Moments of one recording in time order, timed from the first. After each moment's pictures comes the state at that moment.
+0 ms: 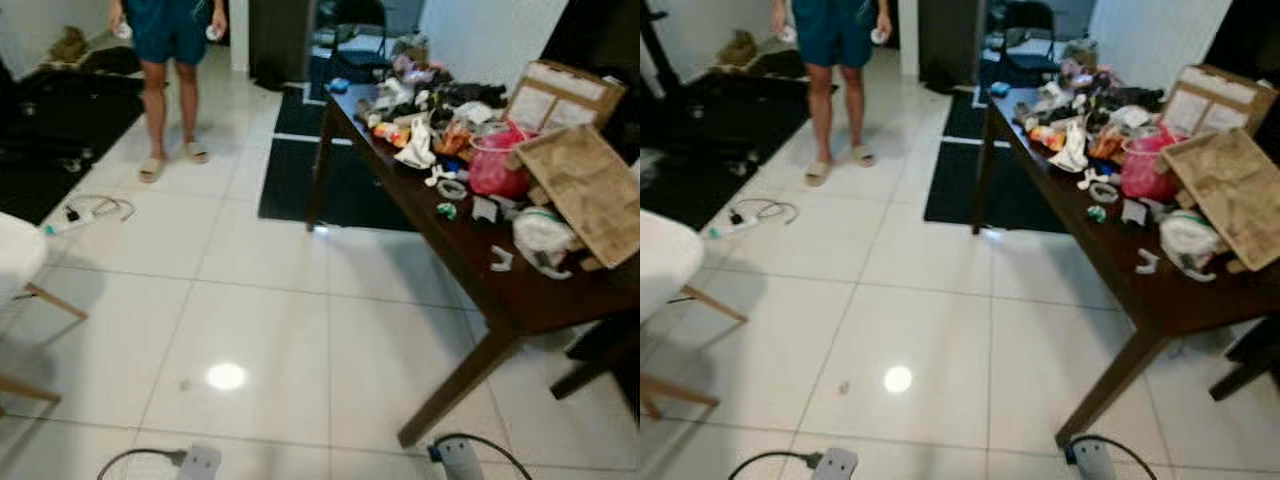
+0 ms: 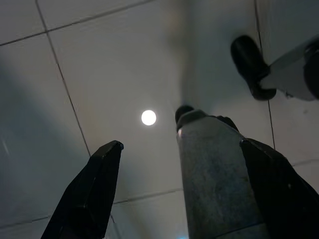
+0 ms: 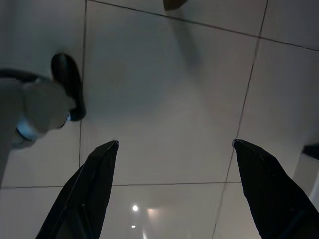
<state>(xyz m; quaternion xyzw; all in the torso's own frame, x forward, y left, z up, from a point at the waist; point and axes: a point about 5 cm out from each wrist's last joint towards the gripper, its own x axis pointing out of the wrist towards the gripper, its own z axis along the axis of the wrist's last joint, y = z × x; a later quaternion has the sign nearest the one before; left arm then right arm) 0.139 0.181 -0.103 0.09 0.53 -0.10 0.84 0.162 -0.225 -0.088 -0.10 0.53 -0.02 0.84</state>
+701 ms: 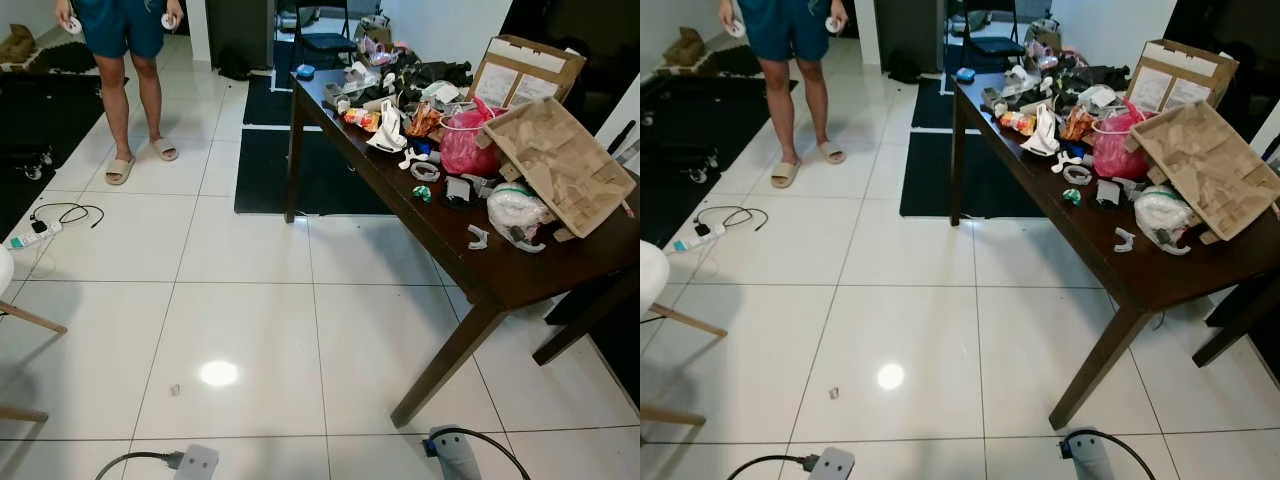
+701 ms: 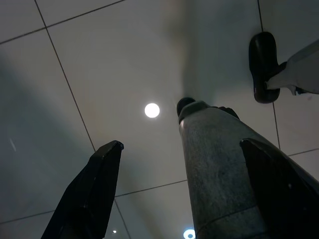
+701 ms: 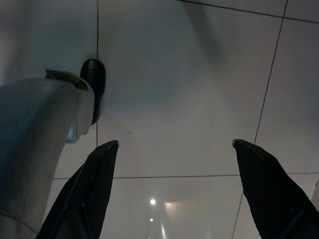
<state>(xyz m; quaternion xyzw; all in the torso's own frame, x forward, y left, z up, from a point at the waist) 0.139 0.177 -0.103 0.07 0.53 -0.10 0.84 0.161 -0.223 -0.089 -0.09 0.53 -0.01 0.84</state>
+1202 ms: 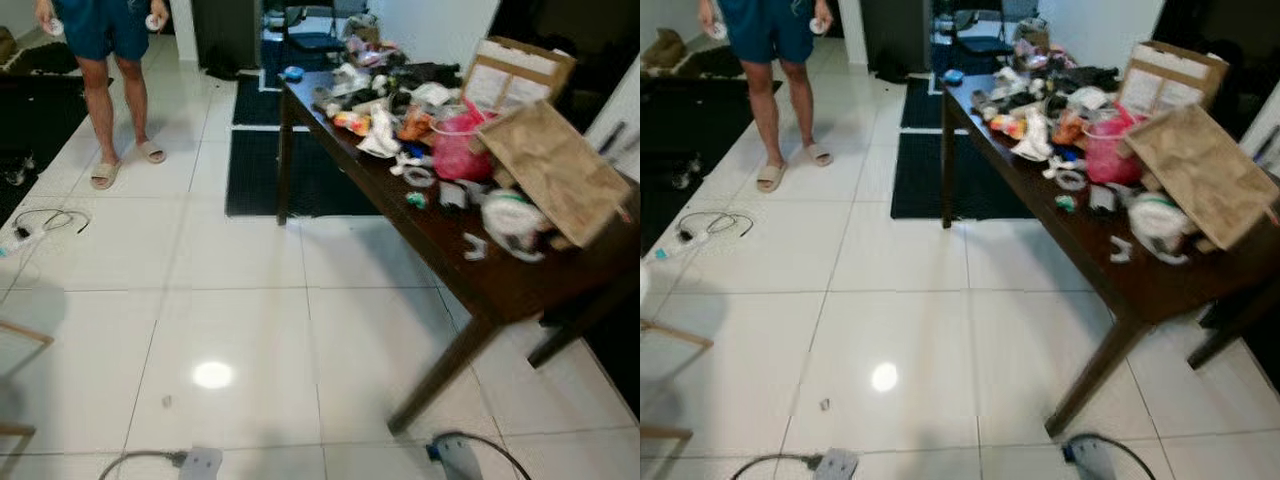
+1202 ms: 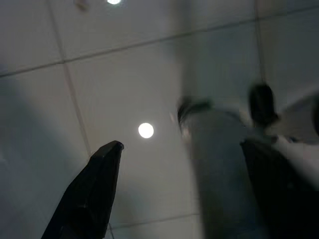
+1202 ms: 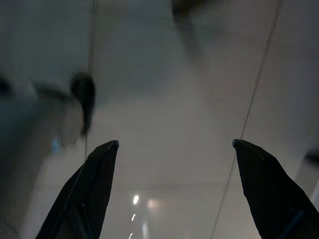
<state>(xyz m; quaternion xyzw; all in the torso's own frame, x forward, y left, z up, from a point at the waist) 0.149 0.174 -0.099 0.07 0.51 -0.10 0.85 0.164 -0.230 -0.086 -0.10 0.53 -0.02 0.84</state>
